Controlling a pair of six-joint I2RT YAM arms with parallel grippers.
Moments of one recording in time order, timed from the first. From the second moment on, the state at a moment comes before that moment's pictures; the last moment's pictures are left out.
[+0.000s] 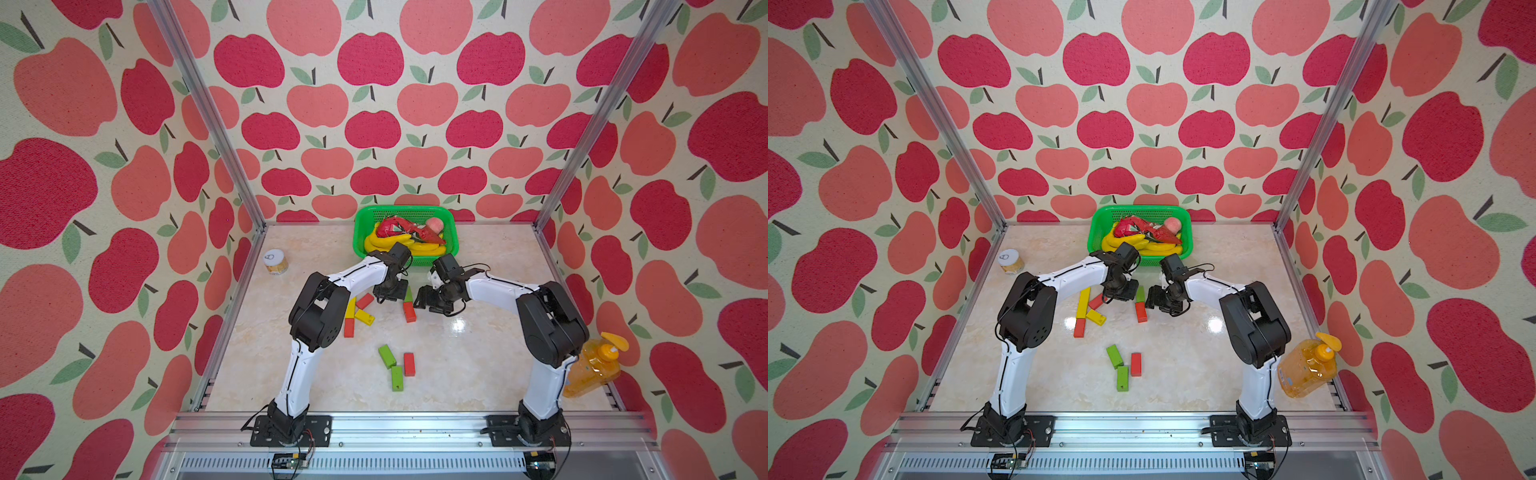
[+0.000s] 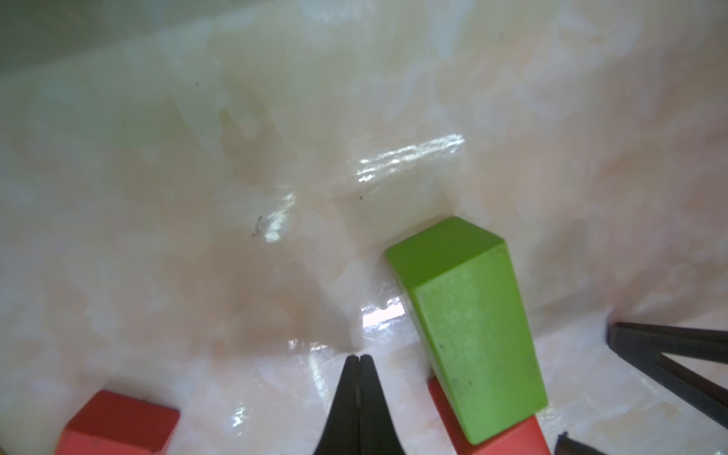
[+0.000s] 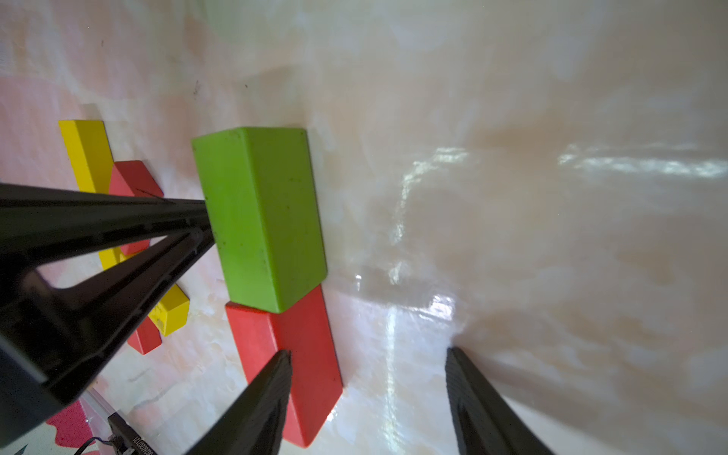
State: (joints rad) left arm -0.62 2.18 1.70 -0.82 0.07 -0.33; right arm 0.58 1.90 1.20 -0.47 -0.33 0.56
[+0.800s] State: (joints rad) left arm -0.63 2.20 1.73 -0.79 0.10 -0.33; right arm 0.57 1.86 1.15 -0.50 -0.31 0.56
